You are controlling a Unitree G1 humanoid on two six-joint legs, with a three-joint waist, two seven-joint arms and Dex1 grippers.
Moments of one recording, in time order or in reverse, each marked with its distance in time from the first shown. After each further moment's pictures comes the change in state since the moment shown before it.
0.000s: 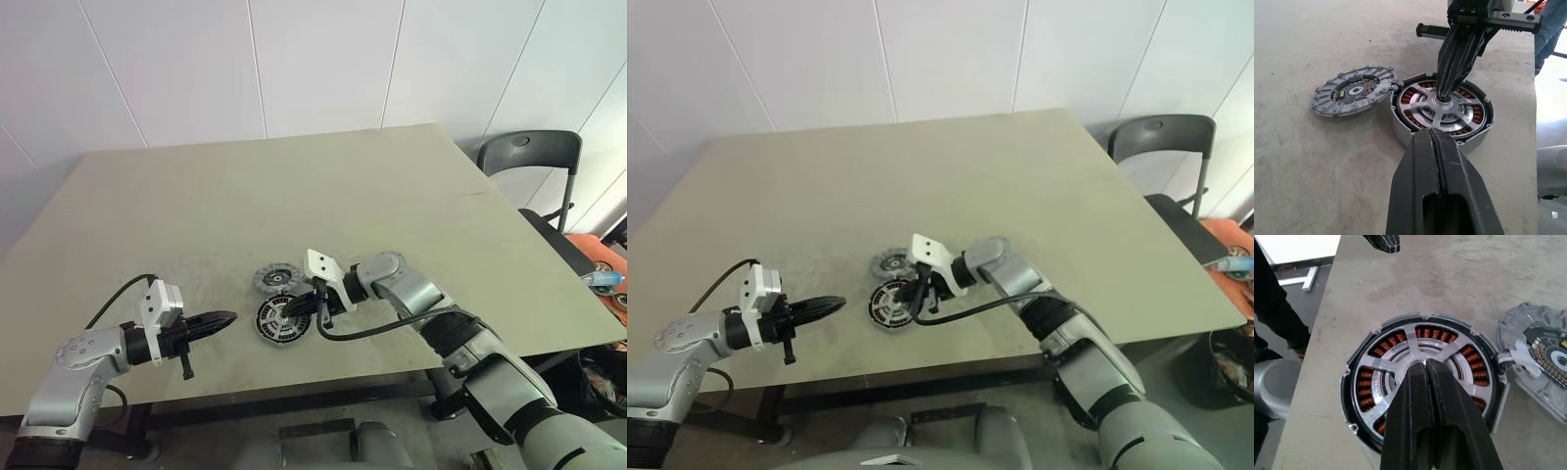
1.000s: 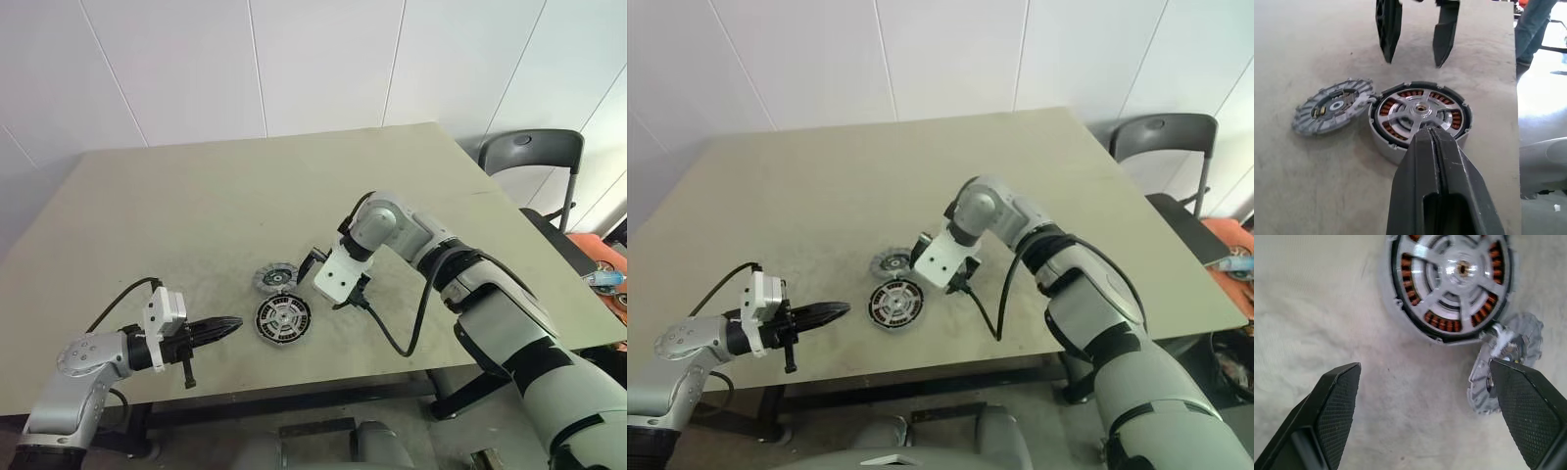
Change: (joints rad) left arm 0.038 -0.003 -0.001 -0.050 0.010 -0.067 -0.050; right arm -0.397 -0.011 0.132 0.439 -0.497 -1.091 0.277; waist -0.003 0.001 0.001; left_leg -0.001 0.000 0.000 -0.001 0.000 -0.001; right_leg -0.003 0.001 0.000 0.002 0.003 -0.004
